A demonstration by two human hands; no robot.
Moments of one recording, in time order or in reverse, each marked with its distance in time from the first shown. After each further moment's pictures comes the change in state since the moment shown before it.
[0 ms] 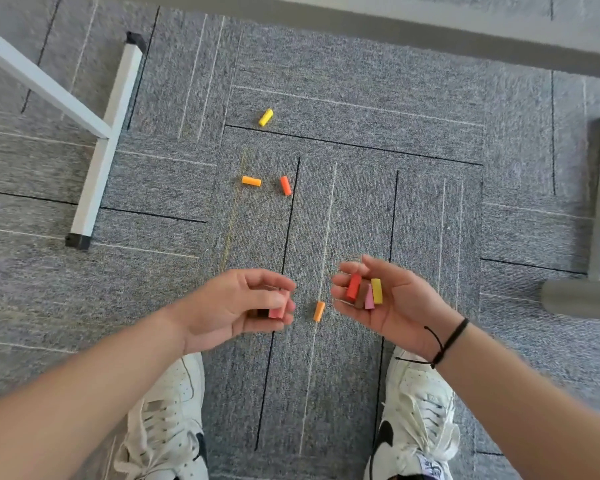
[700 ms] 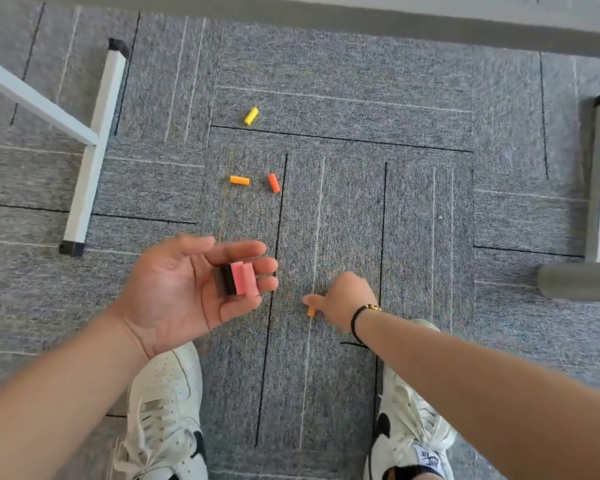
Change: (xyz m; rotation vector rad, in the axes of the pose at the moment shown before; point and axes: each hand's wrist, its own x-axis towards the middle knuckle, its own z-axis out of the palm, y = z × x) left_hand -0.023 0.026 -0.007 -0.461 -0.327 0.102; right_hand 0.068 0.043 -0.013 -1.520 0.627 0.076
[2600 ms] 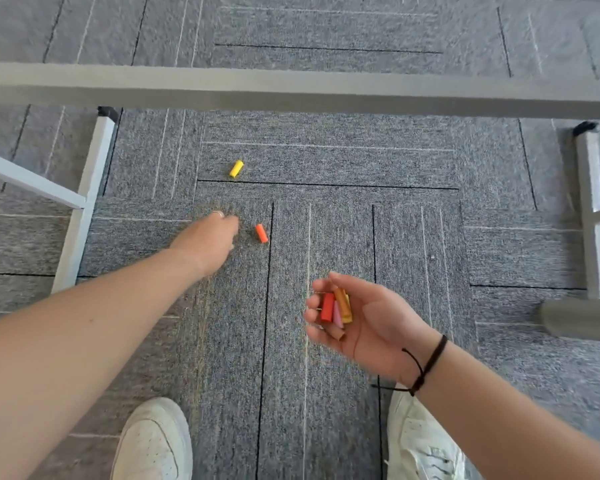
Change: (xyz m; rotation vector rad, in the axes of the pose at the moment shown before) left_hand 0.135 0.091 -0.043 2.361 0.725 -0.028; right_hand -0.048 -0.016 -0.095 1.579 -0.661 -0.123
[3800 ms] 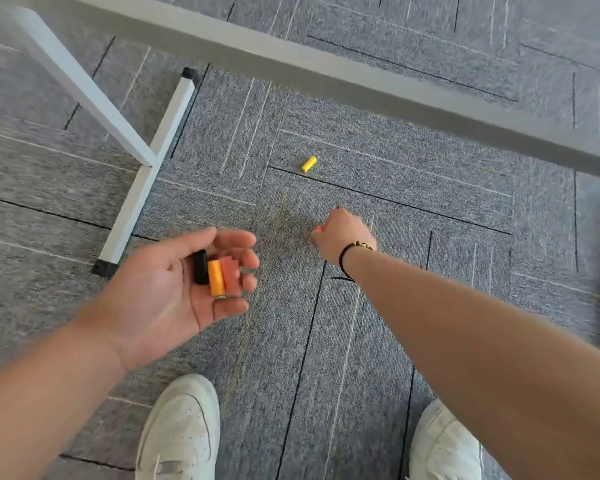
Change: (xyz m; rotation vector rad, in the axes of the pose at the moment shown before) left_hand -0.162 -0.053 -0.052 -2.224 -0.176 -0.221; right_hand 0.198 -0.024 0.059 -1.876 0.828 -0.249
